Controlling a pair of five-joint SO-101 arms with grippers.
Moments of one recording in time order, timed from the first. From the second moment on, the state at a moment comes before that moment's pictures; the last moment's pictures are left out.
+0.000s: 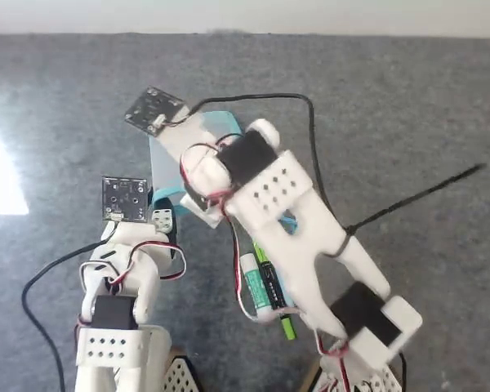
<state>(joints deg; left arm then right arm) -3.6 -82.7 84.8 42.5 4.6 -49.1 1.9 -28.1 99.7 13.1</state>
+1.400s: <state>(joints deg) -3.5 -82.7 84.8 42.5 4.6 -32.7 -10.4 46.4 63.6 0.3</state>
